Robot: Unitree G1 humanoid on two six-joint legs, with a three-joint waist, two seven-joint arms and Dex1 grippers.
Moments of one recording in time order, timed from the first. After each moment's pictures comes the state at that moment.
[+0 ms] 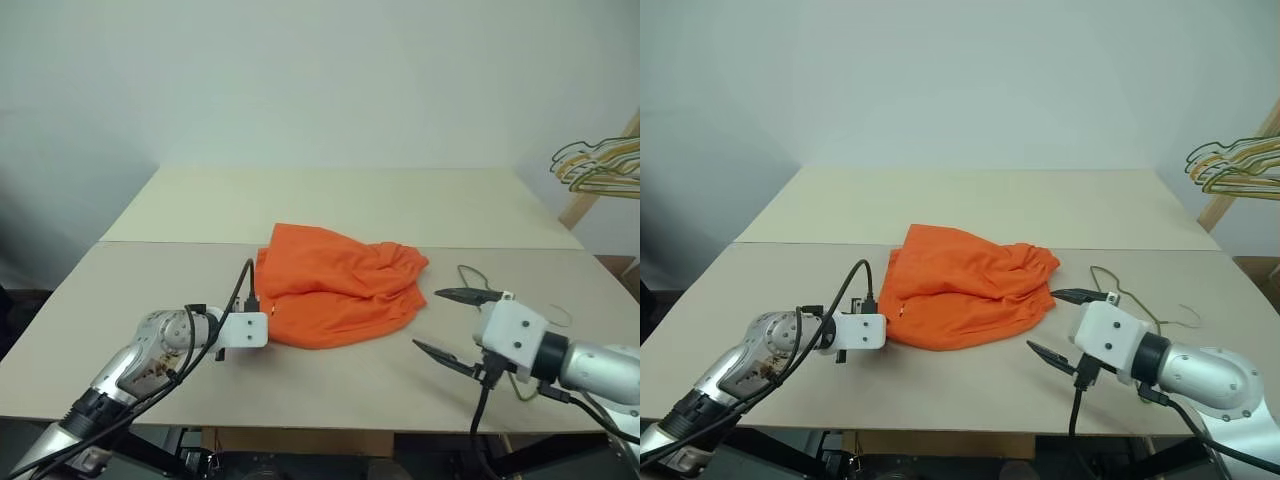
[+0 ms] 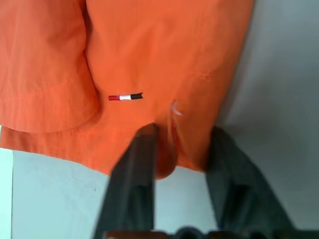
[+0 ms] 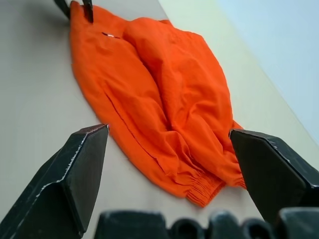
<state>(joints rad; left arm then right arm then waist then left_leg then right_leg) -0.26 0.79 -0.35 -0.05 0.34 0.07 -0.89 0.19 -0.88 -0.16 -0.71 0.19 0.26 0.83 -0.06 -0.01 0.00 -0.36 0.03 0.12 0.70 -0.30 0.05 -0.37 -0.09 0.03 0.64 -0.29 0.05</state>
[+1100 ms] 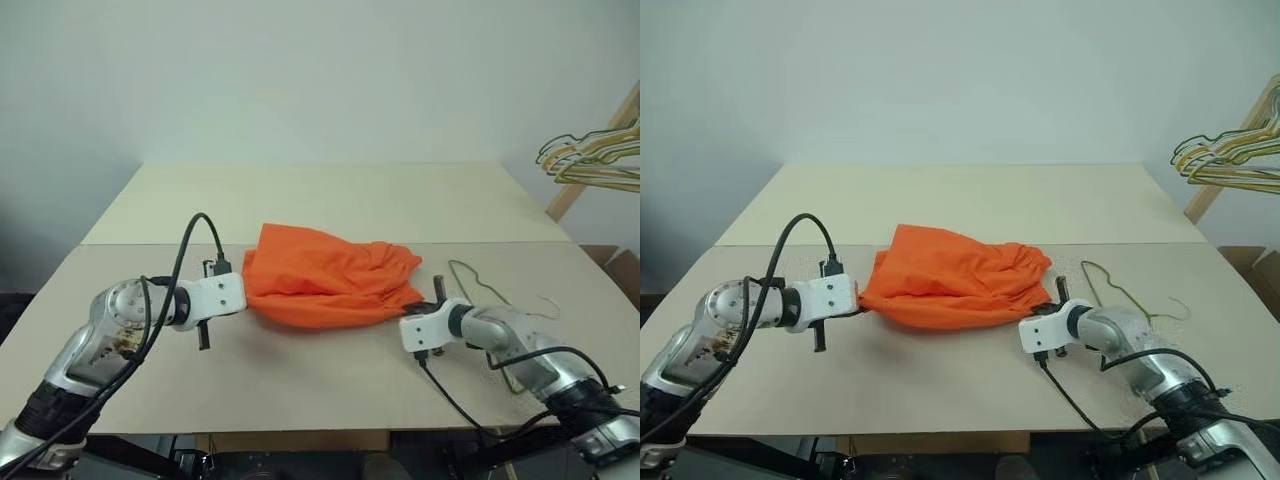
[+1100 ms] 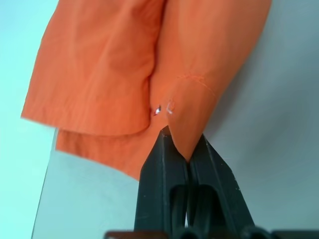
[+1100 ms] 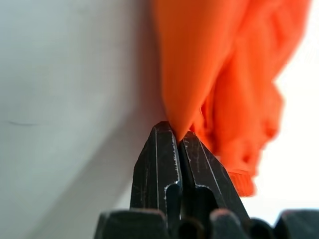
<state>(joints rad) -0.26 0.91 -0.13 -0.24 0.03 0.22 -1.09 -0.30 -0.84 0.35 0.01 -0.52 -0.24 0.66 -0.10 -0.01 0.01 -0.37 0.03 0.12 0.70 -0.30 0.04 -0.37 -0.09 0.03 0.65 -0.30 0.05</state>
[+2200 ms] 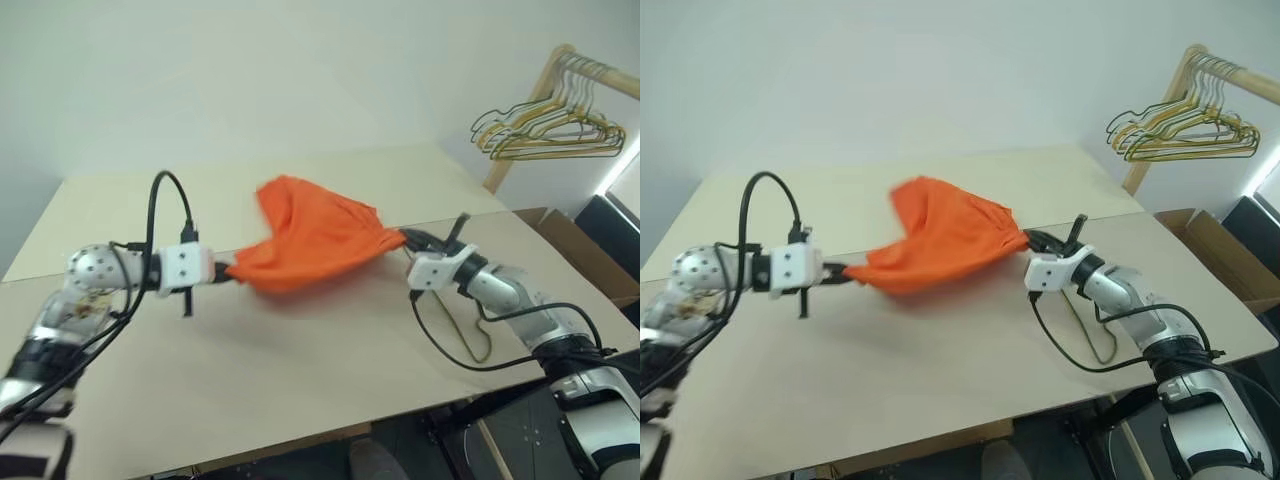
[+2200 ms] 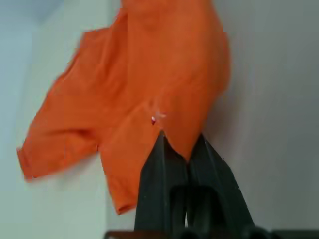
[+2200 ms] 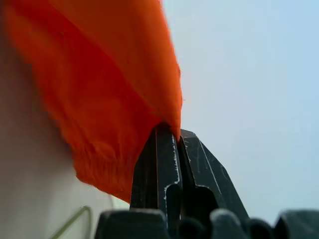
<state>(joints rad) -0.37 1.04 -0.13 0.10 -0.26 -0.24 -1.25 -0.55 -0.72 0.32 0.47 -0.48 -0.70 0.25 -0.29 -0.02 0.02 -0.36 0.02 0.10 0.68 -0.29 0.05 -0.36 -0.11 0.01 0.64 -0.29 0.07</state>
